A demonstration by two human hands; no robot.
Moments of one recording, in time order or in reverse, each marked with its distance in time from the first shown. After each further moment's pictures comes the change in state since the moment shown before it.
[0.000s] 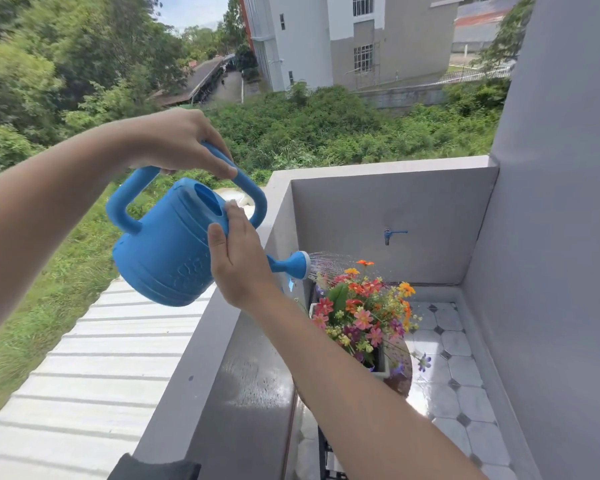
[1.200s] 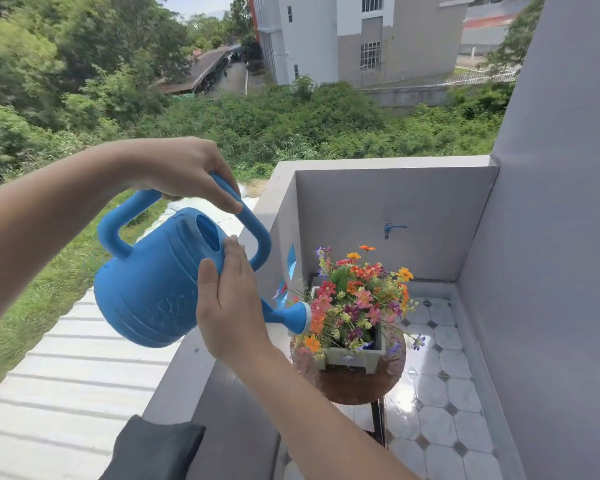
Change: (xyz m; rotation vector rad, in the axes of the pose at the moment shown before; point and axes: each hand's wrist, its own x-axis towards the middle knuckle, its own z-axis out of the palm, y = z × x) left_hand -0.064 -0.001 0.030 -0.088 -0.177 0.008; right_hand -0.094 -0.026 0.037 0.056 -0.034 0.124
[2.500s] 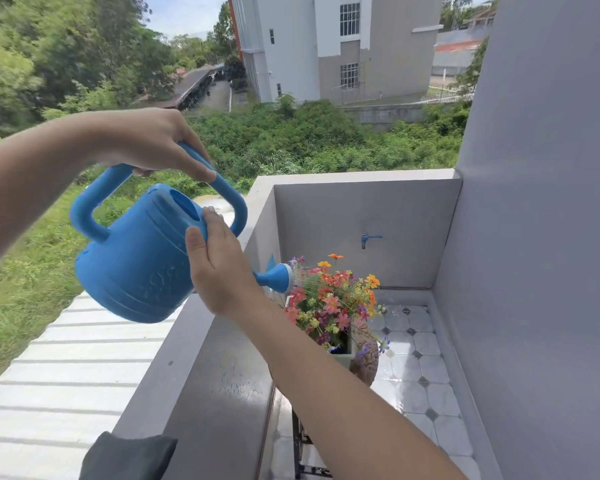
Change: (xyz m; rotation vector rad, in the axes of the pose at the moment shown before) left_hand 0.015 0.030 -0.032 0.021 0.150 -0.026; right_hand 0.036 -0.011 -0.062 -0.090 -0.056 -0.092
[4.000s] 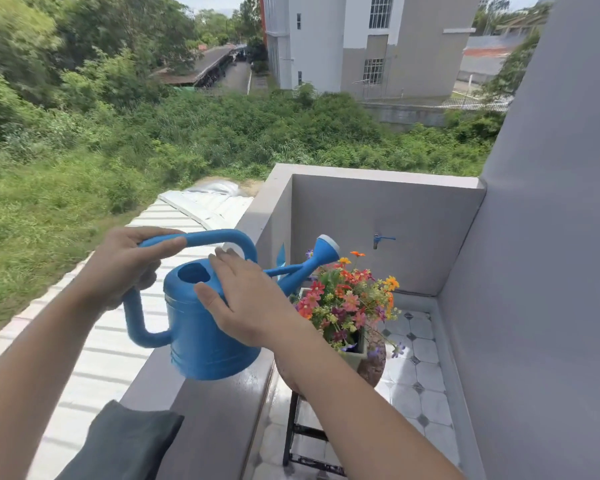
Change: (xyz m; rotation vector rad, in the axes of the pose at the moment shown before) left_hand -0.082 -0.084 0.156 -1.180 0.365 -0.244; right_hand -0.016 0.044 0.014 -0.573 -0.361 -0.145
